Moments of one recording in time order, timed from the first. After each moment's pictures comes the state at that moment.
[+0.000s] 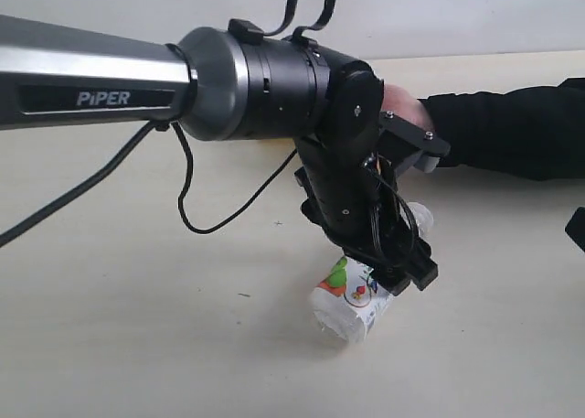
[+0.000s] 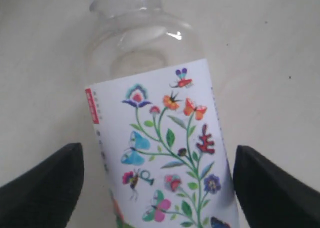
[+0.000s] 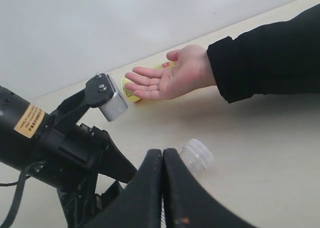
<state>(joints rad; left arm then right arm) -0.96 2.15 -1.60 -0.16 0.84 0.10 0.35 0.37 -0.04 1.10 0.07 -0.62</state>
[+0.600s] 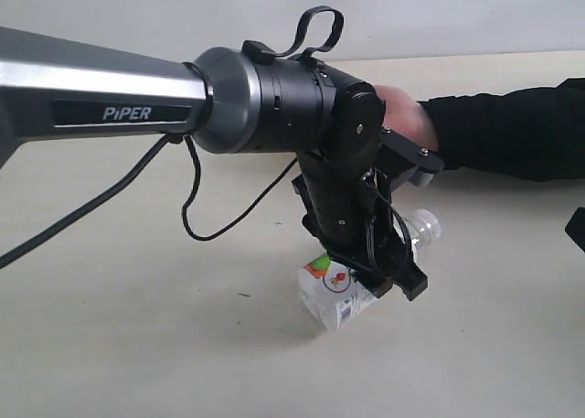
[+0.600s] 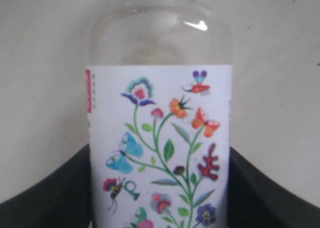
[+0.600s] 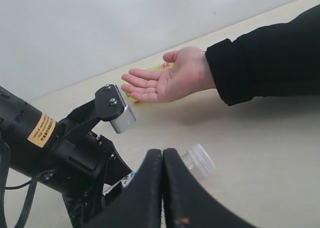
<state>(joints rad) -0.96 2.18 -1.60 -0.13 0.85 0.11 0.35 0.37 -0.04 1.10 0.07 -0.62</state>
